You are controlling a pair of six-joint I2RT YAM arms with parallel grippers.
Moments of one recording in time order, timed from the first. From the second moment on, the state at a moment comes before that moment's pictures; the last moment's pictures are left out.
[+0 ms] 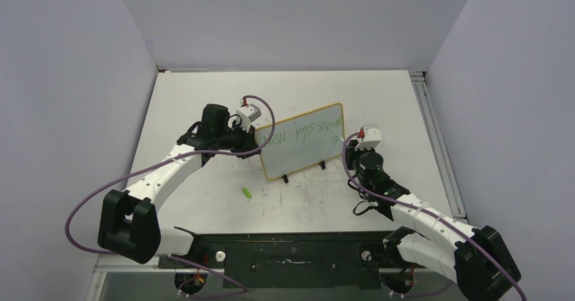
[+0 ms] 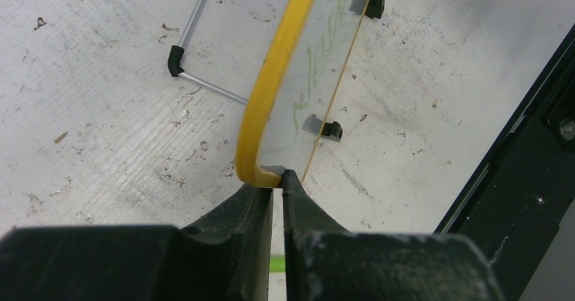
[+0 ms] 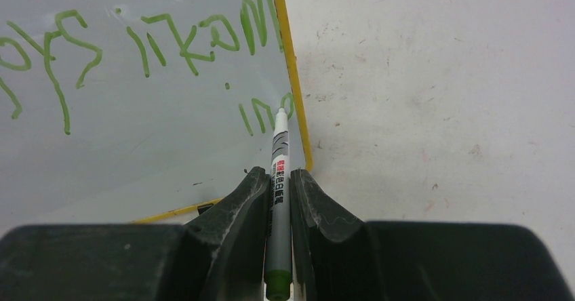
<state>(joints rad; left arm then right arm) -0.36 1.35 0.94 -0.35 0.53 0.06 0.57 0.99 0.36 0.34 0.38 0.20</state>
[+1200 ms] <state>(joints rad) -0.37 1.35 0.94 -0.35 0.53 0.06 0.57 1.01 0.36 0.34 0.42 0.22</state>
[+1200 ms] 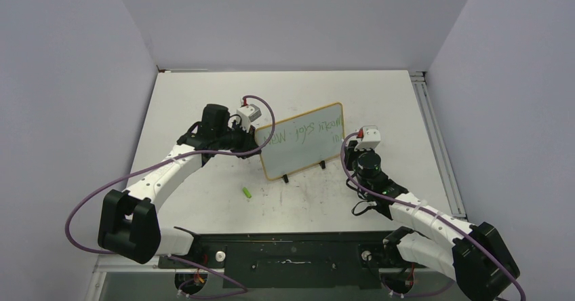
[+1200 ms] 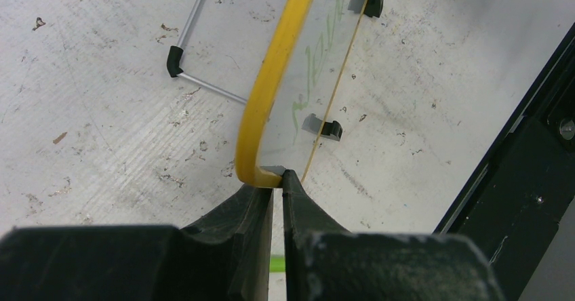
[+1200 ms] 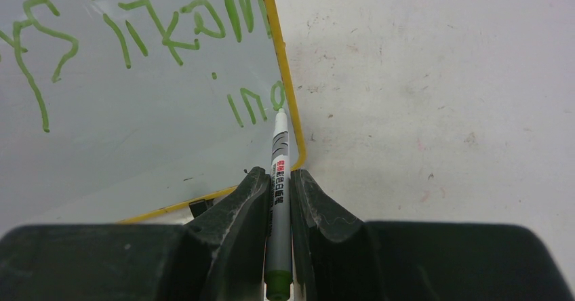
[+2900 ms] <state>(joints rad) -0.37 1.35 0.94 -0.35 0.53 0.06 0.60 0.87 0.35 0.23 0.50 0.28</state>
